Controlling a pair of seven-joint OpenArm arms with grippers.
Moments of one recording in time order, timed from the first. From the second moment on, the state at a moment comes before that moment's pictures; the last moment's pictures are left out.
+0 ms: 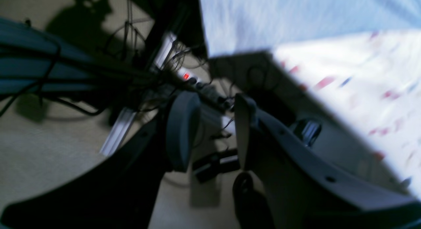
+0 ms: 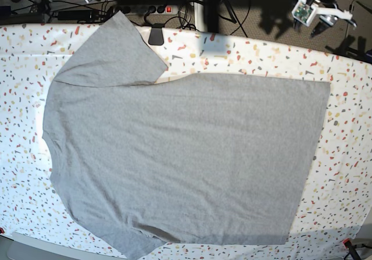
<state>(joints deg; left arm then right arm) 51.3 -10.4 -13.3 122.5 25.7 -22.9 9.4 -64.5 36.1 -0.2 122.4 3.3 3.4 -19.6</state>
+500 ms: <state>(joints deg) 32.6 -22.8 -13.3 114.3 31.0 -35.1 6.4 -62.6 43.9 8.7 127.9 0.3 3.5 -19.9</state>
